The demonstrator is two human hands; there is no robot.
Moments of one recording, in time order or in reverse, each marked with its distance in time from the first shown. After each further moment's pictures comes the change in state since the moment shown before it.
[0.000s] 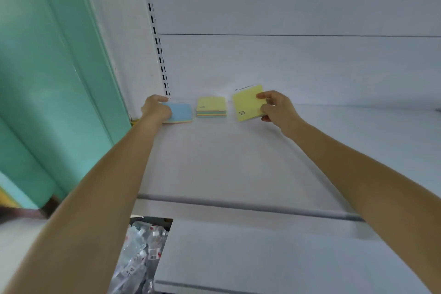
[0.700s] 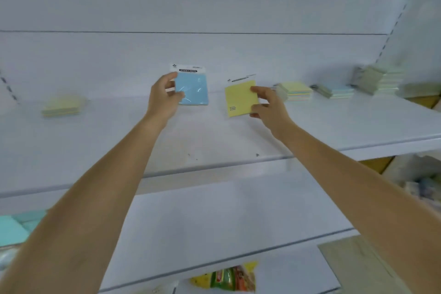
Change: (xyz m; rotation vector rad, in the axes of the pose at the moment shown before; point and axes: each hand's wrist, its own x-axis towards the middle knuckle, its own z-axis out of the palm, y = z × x) left_hand -0.244 0.169 0.215 -0.477 -0.360 0.494; right_hand -0.130 0.072 -0.302 0.045 0.292 -0.058
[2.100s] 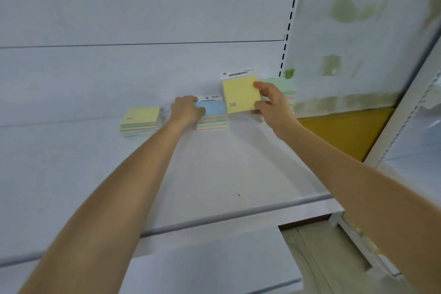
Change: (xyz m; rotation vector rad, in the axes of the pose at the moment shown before) left_hand 0.060 0.058 0.490 0.649 -0.163 -0.131; right_hand 0.189 0.110 -0.396 0.023 0.050 -0.051
